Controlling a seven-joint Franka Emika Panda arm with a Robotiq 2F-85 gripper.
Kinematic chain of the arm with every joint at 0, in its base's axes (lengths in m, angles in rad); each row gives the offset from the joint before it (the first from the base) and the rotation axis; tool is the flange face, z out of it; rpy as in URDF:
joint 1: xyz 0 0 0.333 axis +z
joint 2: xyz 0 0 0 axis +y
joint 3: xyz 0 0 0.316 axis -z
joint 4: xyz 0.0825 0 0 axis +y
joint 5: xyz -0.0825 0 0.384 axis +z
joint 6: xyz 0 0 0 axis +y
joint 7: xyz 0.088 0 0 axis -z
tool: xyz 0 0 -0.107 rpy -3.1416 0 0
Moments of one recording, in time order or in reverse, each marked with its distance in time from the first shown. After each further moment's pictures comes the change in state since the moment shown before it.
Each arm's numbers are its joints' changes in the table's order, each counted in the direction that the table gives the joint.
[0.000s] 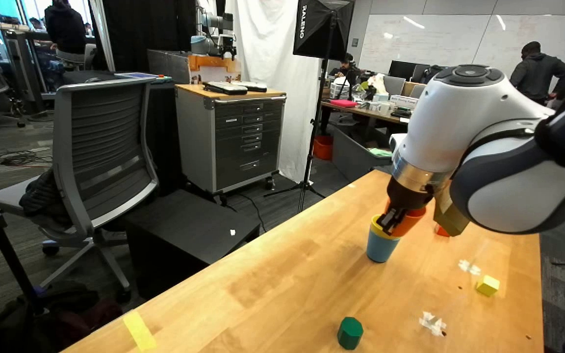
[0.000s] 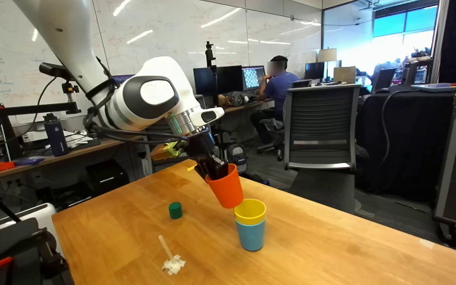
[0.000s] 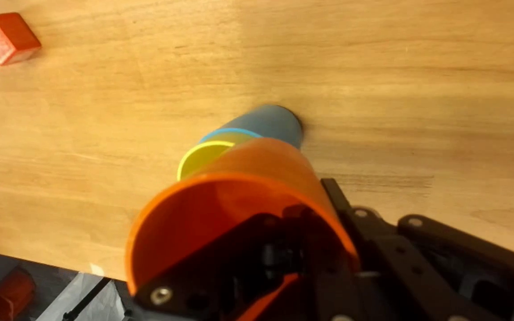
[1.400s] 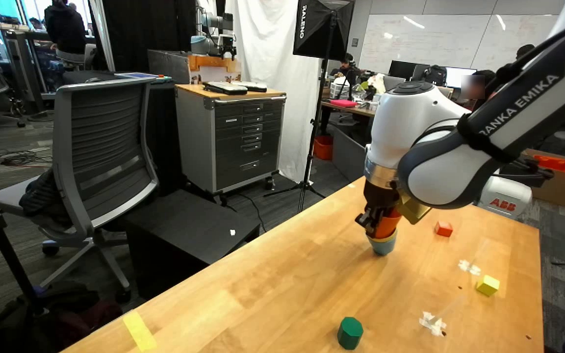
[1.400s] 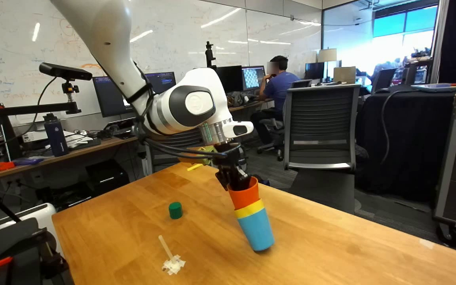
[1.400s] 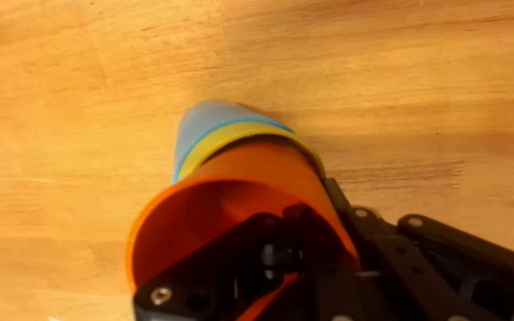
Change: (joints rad) arm -0.407 0.122 -0.353 -0.281 -0.051 0.198 0.001
